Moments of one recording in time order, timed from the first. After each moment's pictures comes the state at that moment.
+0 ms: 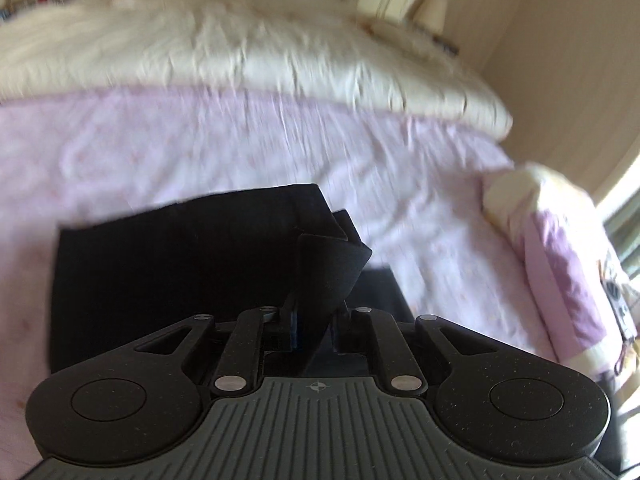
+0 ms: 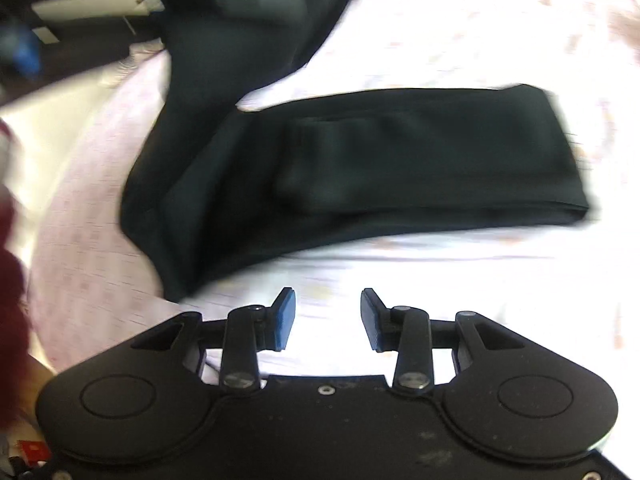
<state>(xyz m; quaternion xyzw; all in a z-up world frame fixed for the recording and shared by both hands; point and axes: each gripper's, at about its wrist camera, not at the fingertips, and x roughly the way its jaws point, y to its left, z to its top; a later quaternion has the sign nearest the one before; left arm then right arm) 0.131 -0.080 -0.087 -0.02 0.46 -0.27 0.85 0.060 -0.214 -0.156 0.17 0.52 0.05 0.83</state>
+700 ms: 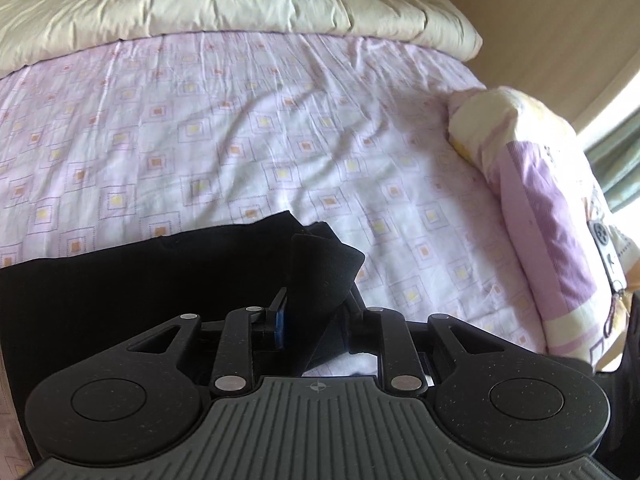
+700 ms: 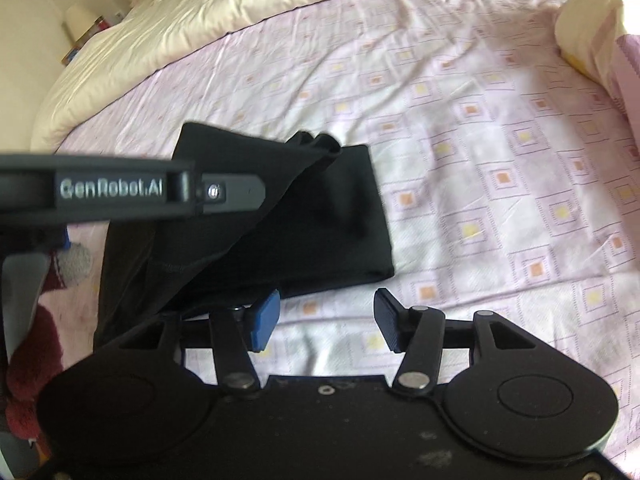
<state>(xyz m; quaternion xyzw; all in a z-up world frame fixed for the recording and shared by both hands) 0.151 -0.157 -0.096 0.04 0.52 -0.33 0.78 0.081 -0.321 -0.141 0.21 0.50 -0.06 0.84</state>
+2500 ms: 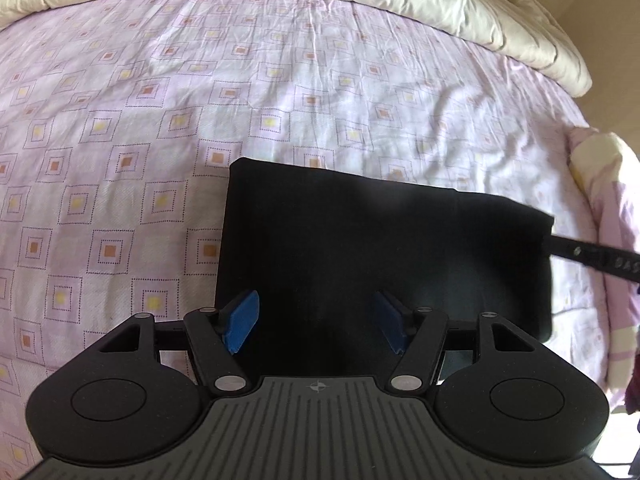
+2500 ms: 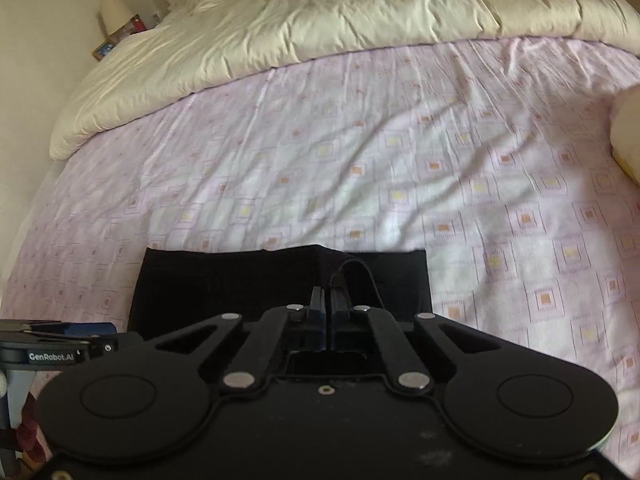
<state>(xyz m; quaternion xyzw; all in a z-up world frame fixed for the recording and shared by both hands) 0.173 0.011 -0.112 0.00 0.57 -0.20 0.80 0.137 -0.302 -0.117 0.17 0.49 -0.04 0.86</state>
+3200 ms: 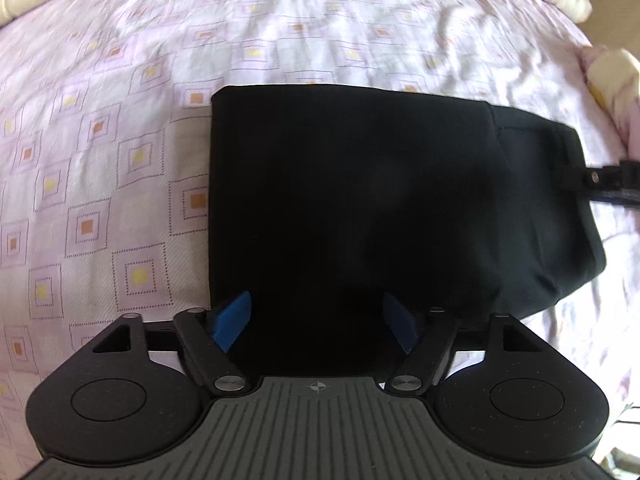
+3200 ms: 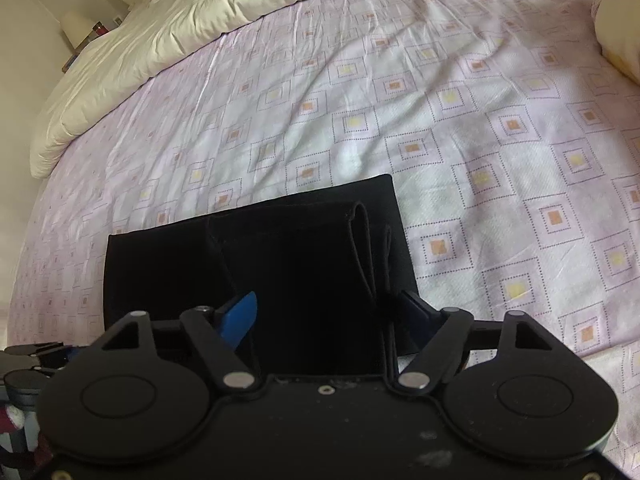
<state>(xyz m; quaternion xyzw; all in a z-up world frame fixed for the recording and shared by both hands) 0.161 -0.002 -0.159 0.09 0.59 -0.21 0.77 0.138 -0.330 -0.169 0.23 0.50 -0.03 0.83</state>
